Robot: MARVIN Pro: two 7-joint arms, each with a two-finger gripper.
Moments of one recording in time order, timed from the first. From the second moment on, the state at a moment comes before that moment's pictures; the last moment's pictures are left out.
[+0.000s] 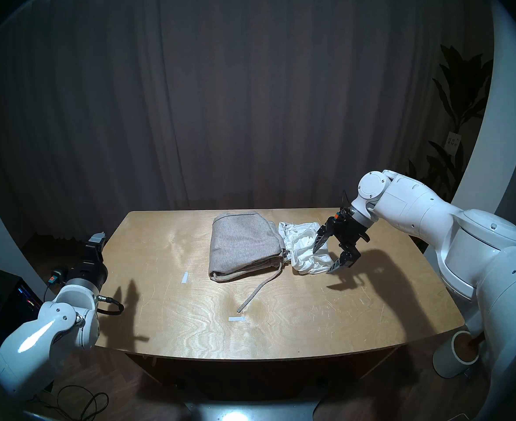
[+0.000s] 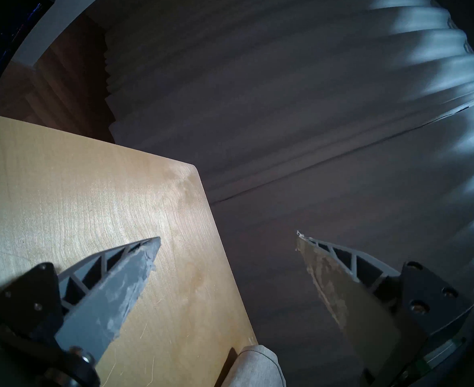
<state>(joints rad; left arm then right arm) 2.03 -0.70 -1.51 -2.06 -1.90 -0.63 0.30 -0.35 -0.95 0.21 -0.62 0.40 -0.28 1.48</state>
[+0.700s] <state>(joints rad) 1.97 -0.67 -1.40 -2.06 -1.84 -0.55 0.28 -0.44 -0.82 0.43 -0.45 0.77 0.02 1.48</state>
